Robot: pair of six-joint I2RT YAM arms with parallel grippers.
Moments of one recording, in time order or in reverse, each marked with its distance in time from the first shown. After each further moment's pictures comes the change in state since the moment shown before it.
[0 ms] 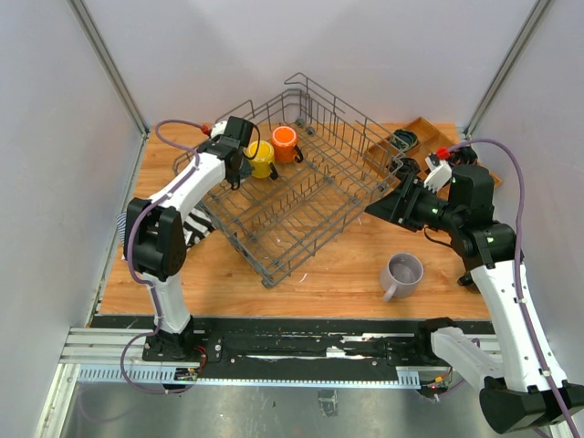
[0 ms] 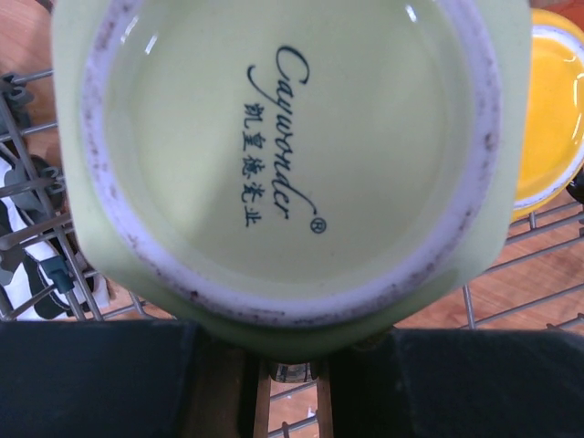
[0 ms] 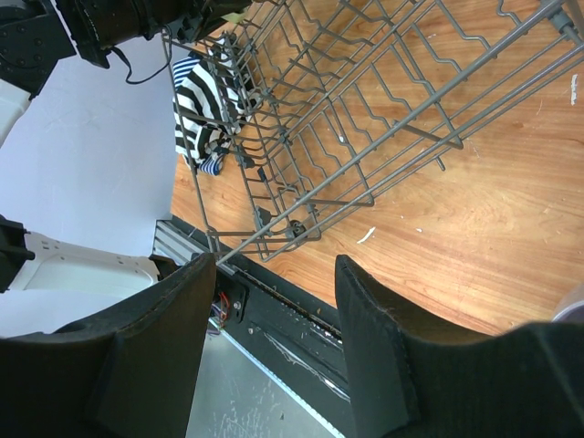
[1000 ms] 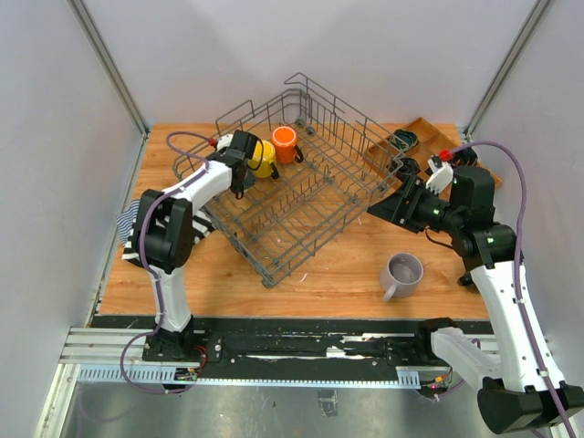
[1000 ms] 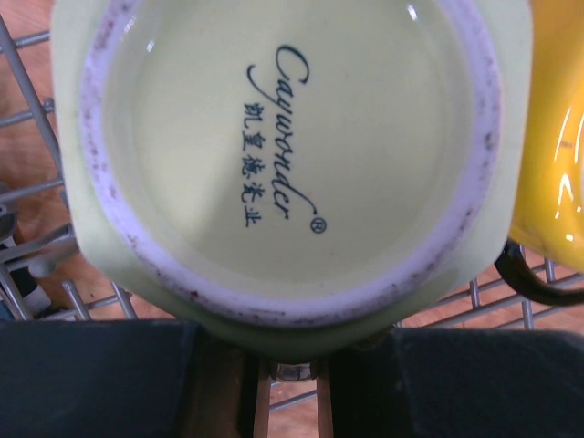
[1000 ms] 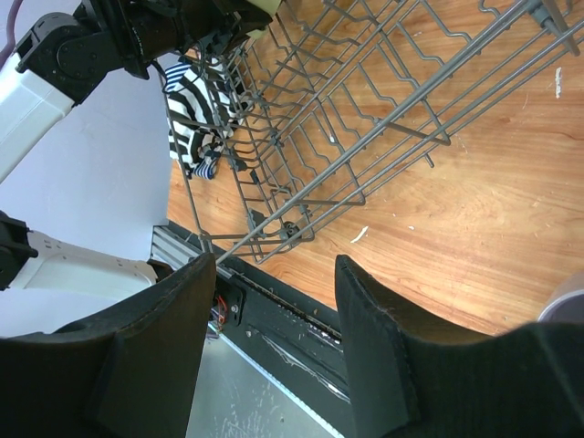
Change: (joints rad) left arm 0.001 0.069 -0.125 0.160 0.010 0.019; right arm -0.023 -0.005 -0.017 -0.006 0.000 -0.001
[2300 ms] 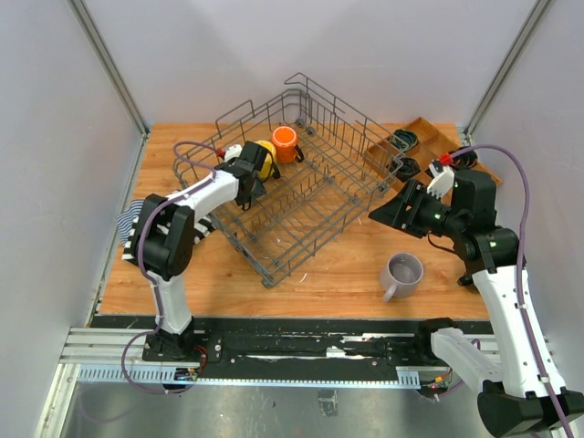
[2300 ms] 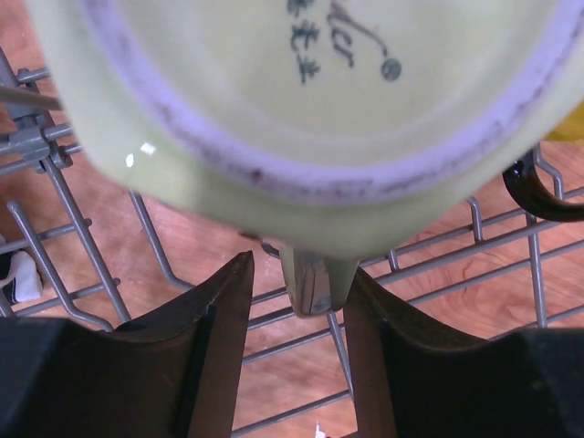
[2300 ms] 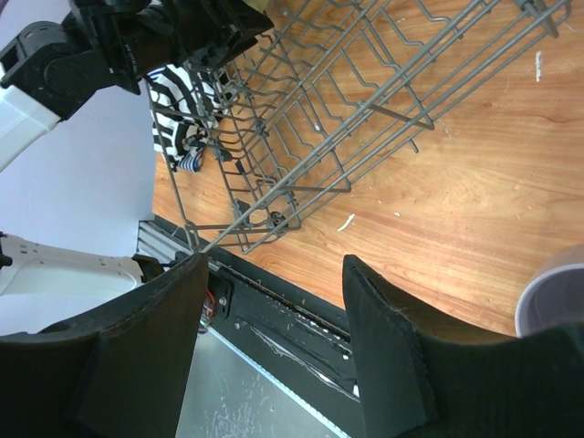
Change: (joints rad) left arm -0.076 -0.033 -0.083 0.018 -0.026 -0.076; right arm -0.003 -0.023 0.000 -0.045 0.008 -0.026
